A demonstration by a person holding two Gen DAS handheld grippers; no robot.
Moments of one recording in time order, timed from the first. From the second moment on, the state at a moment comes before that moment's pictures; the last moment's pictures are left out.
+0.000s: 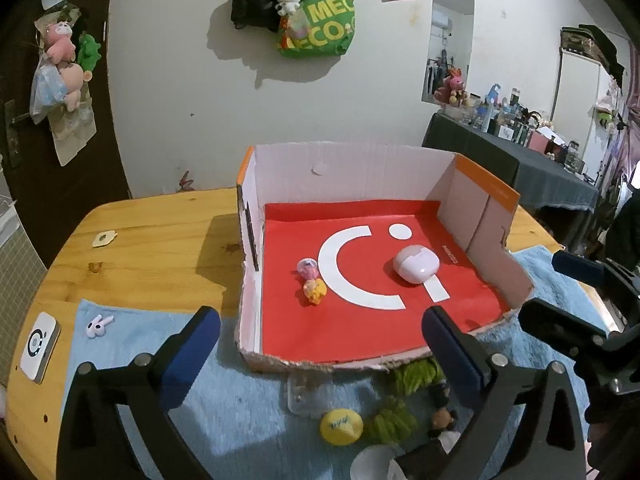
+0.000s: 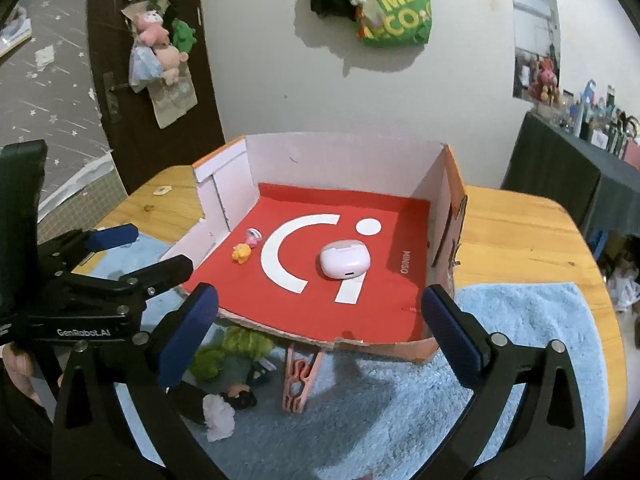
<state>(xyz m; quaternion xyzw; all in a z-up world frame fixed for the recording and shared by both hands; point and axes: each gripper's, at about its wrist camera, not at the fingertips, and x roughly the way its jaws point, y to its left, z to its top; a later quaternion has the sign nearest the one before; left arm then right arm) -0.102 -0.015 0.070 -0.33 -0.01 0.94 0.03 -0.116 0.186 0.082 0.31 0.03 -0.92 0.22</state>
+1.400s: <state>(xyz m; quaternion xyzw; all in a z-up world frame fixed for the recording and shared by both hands) -0.044 -0.022 0.037 -0.37 -0.03 0.93 0.02 -0.058 0.186 0.050 0.33 0.03 -0.92 0.22</state>
